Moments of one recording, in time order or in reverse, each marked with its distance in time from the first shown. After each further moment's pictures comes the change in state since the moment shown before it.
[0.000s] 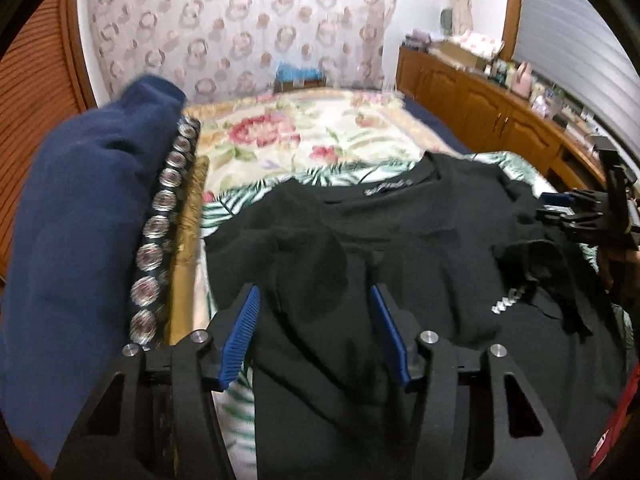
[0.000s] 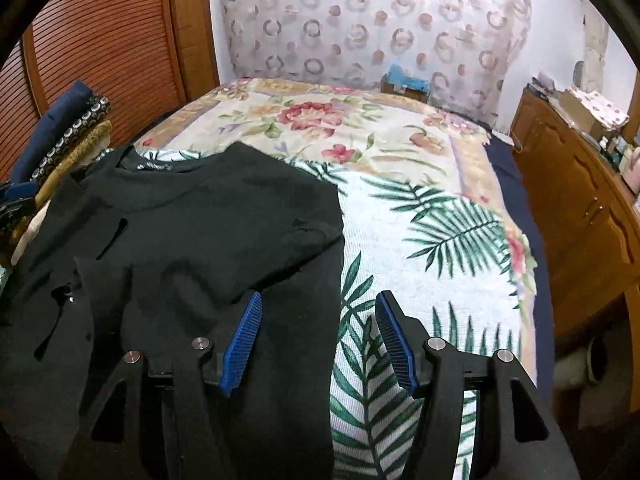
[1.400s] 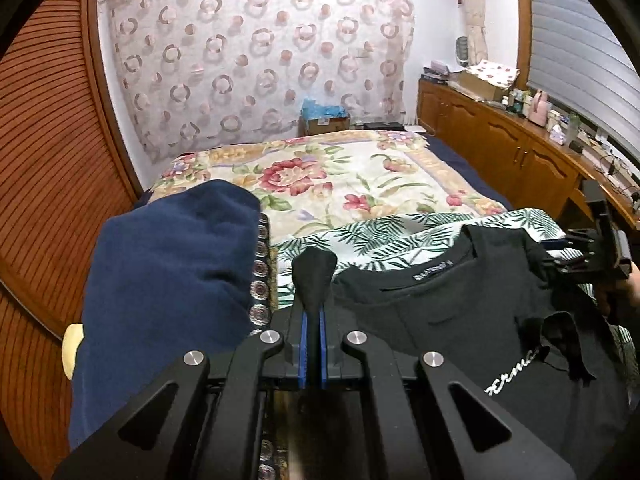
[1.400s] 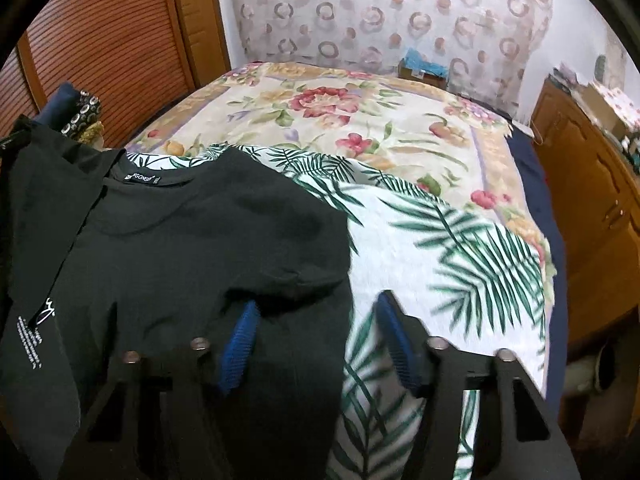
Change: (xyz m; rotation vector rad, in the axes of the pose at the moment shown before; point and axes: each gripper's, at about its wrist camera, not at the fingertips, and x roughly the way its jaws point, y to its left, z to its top) left arm -0.053 0.041 0.049 0.007 -0.148 0.068; right arm 0.036 -0.008 0.041 -0.024 0.061 0.054
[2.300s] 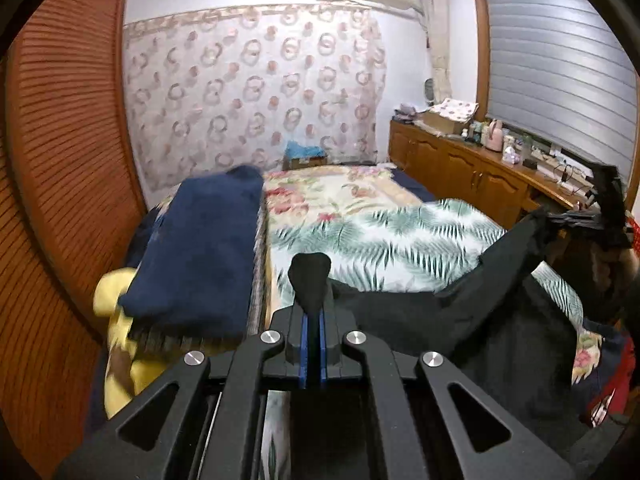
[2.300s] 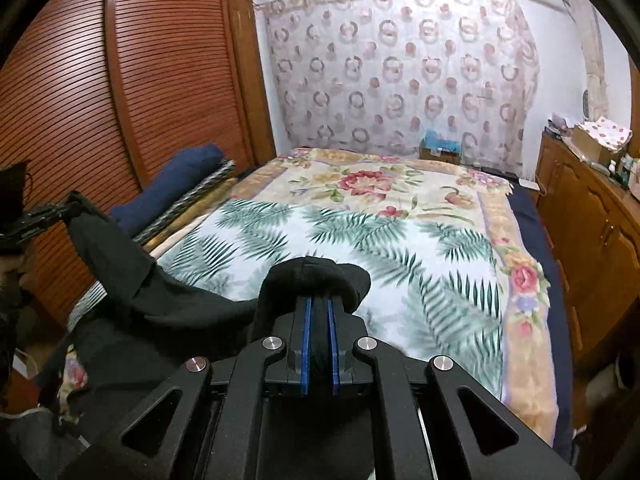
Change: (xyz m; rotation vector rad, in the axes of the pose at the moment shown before) left arm -0.202 -0.008 -0.144 -0.002 -0.173 -0.057; right arm -0.221 0.036 -0.180 0.013 -0.338 0.114
